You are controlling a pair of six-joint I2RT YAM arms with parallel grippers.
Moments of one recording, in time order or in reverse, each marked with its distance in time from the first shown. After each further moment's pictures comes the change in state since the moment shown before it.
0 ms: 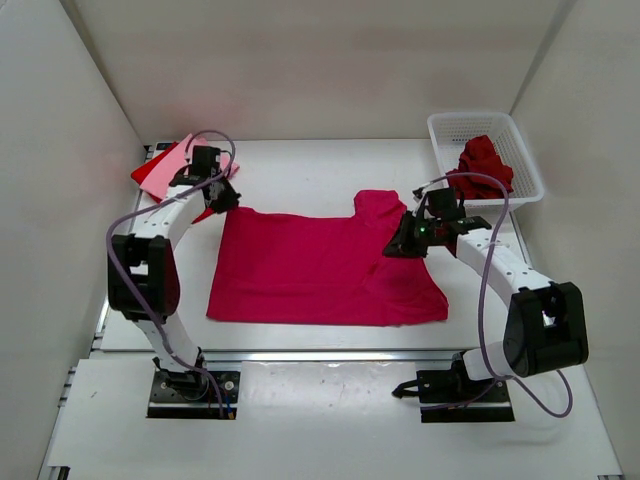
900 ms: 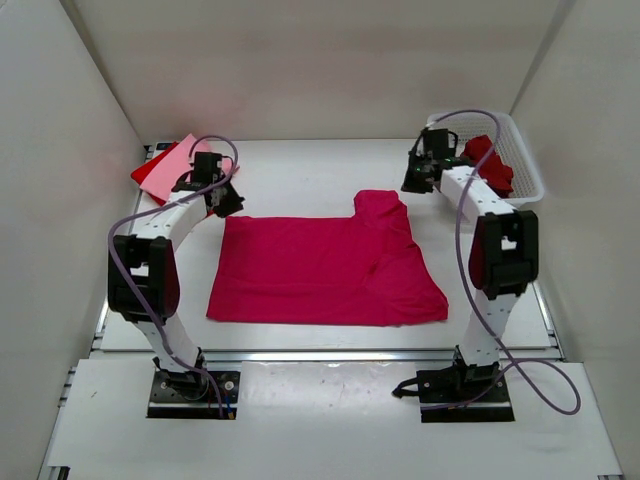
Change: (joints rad) left arm -0.007 -0.021 -0.049 0.093 0.049 -0.011; right arm -0.090 0.486 0.571 0.035 0.333 -0.135
